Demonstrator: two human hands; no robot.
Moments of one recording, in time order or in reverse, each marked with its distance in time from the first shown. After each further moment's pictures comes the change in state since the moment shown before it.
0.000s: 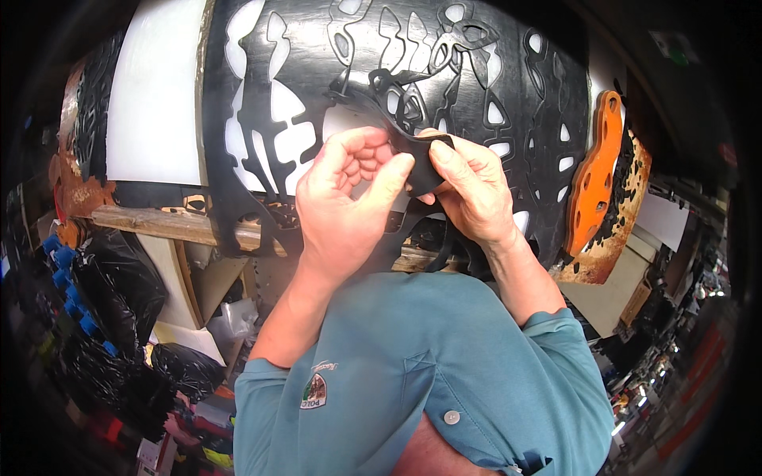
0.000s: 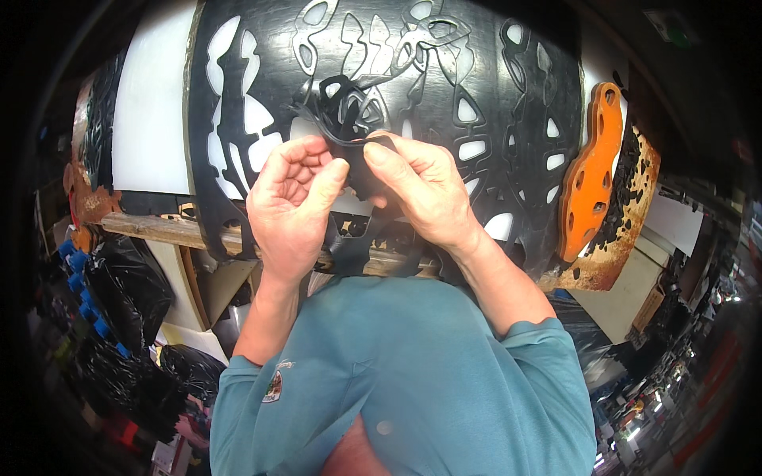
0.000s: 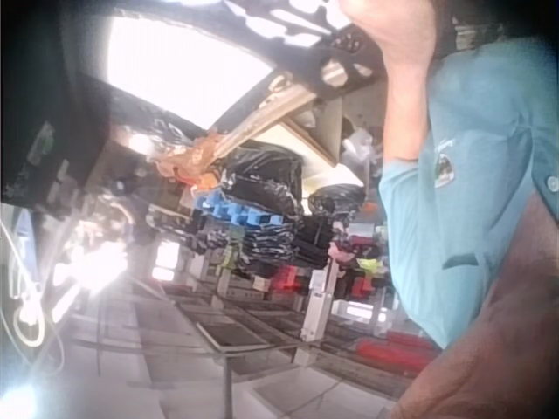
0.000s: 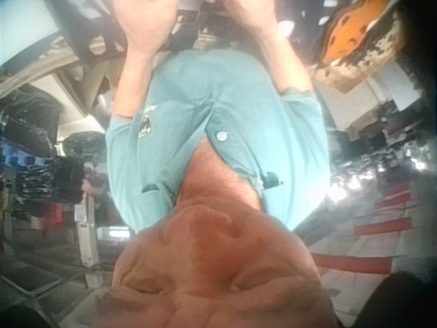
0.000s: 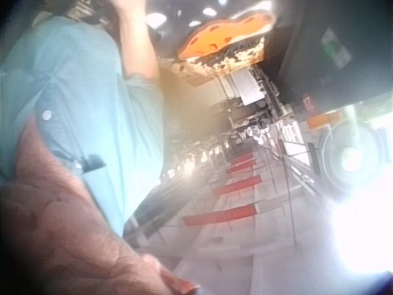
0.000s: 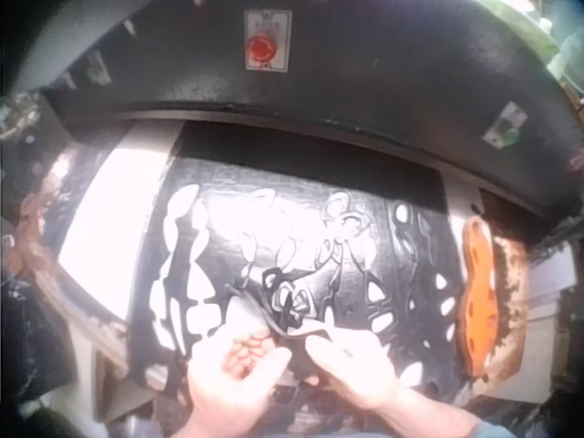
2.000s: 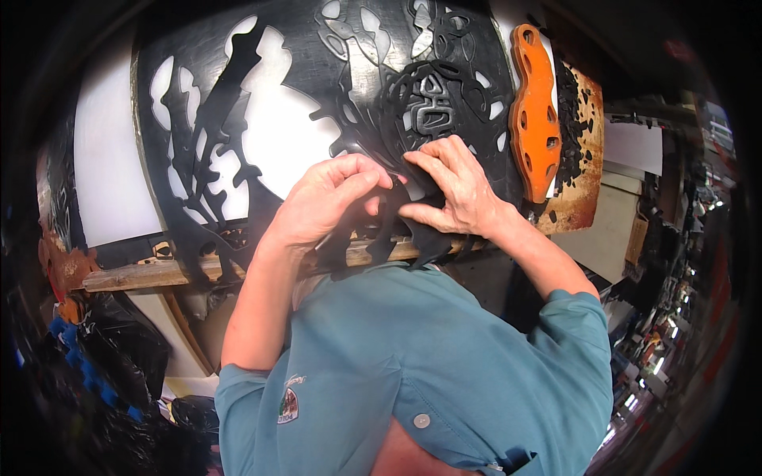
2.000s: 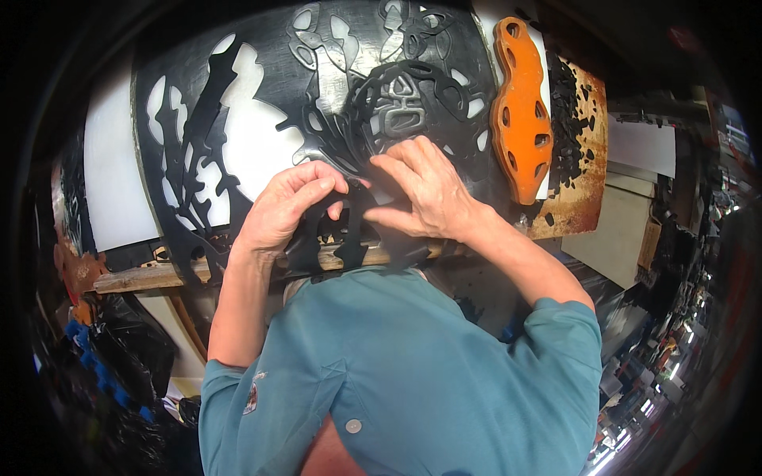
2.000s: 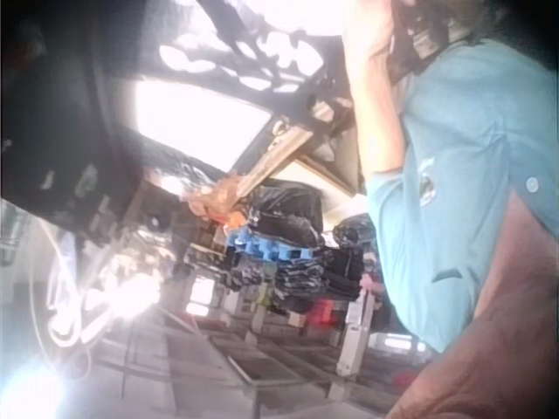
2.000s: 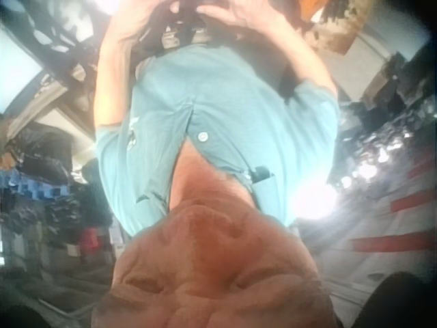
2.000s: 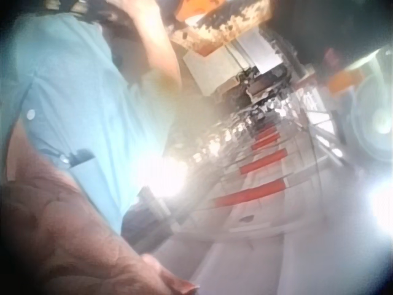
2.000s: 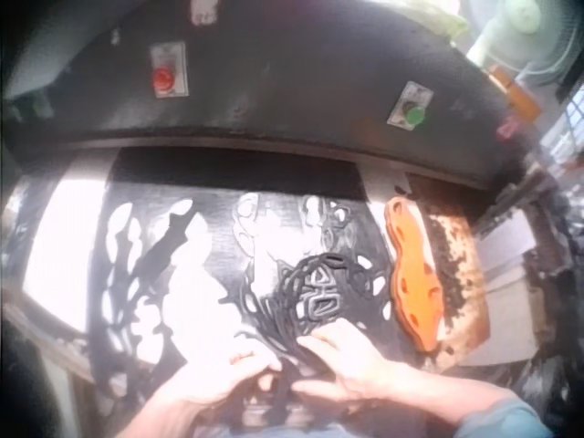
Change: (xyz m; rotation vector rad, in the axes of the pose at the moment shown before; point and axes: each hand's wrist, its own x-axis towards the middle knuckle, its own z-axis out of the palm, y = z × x) left_hand 0.014 -0.030 0.020 -0.114 -0.751 -0.542; right_hand -0.073 0.010 -0.101 -1.405 0.008 -0.710
